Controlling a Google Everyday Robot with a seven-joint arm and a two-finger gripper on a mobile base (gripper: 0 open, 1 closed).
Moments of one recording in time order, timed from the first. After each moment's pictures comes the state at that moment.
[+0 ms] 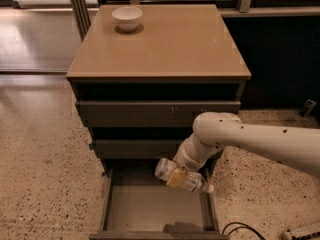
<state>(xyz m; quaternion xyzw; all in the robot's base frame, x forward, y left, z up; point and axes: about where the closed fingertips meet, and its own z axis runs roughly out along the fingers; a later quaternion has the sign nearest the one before) 0.497 -0.052 0.558 -0.60 0.77 0.16 0.13</state>
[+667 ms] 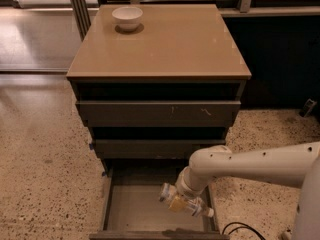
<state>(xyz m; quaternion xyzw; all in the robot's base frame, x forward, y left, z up) 0.460 -0.063 0.450 -0.59 0.79 0.15 0.11</state>
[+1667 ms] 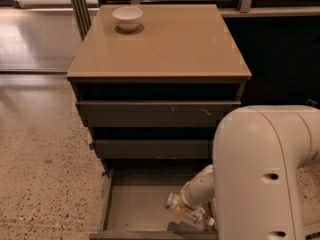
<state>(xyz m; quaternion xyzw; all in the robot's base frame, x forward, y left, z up) 0.470 -0.086 0.333 -0.55 0.82 0.09 0.12</state>
